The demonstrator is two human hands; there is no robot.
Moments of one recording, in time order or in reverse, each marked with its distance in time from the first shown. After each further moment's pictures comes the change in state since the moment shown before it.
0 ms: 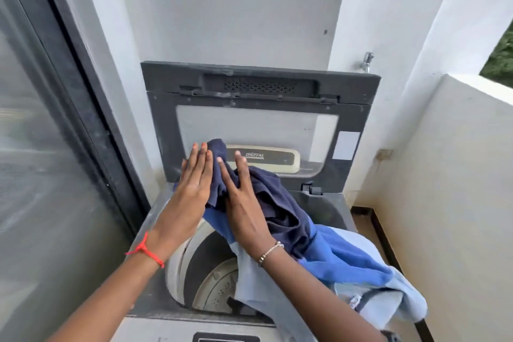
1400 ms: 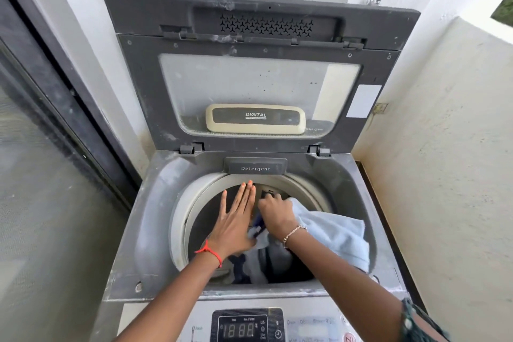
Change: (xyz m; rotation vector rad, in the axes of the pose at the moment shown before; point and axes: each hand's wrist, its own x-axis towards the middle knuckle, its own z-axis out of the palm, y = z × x) left_hand -0.086 0.065 0.132 -0.440 -0.741 0.010; right_hand -0.048 0.093 0.046 -0.774 -0.679 0.463
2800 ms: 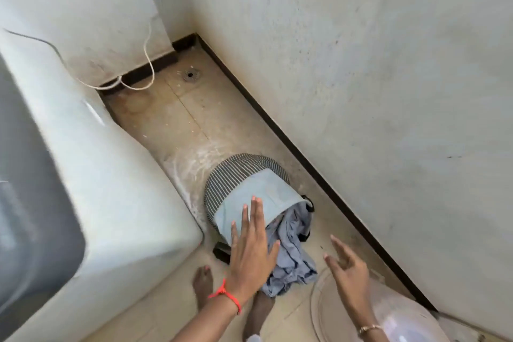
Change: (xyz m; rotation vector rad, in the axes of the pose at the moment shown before) left_hand -0.099 0.473 0.282 -0.225 -0.305 0.310; right_hand -0.498 0.295 0.373 1.402 0.452 1.248
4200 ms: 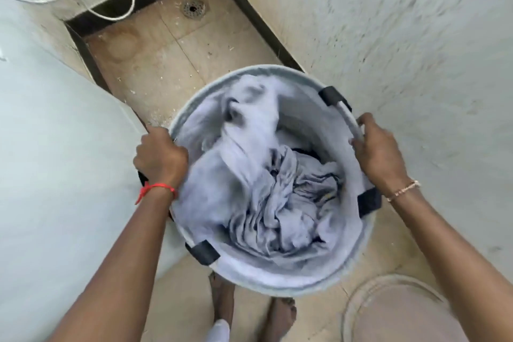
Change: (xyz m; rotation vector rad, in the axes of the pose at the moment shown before) left_hand 0.204 -0.199 0.041 0.007 0.254 -0.760; right_hand 0.287 -0.013 0.114 -0.773 0.007 -0.385
